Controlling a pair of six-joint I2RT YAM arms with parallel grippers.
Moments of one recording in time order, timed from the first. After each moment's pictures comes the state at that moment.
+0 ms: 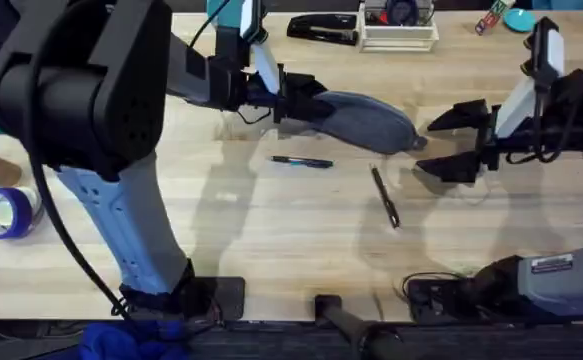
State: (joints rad) left arm -0.19 2.08 1.04 0.28 1.29 0.60; right arm -0.44 1.73 0.91 -0.84 -0.90 -1.50
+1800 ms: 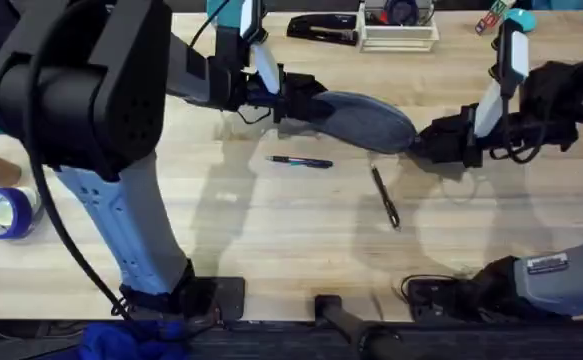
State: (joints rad) left arm -0.19 2.08 1.04 0.28 1.29 0.60; right arm -0.33 1.74 0.90 -0.77 -0.86 -1.49
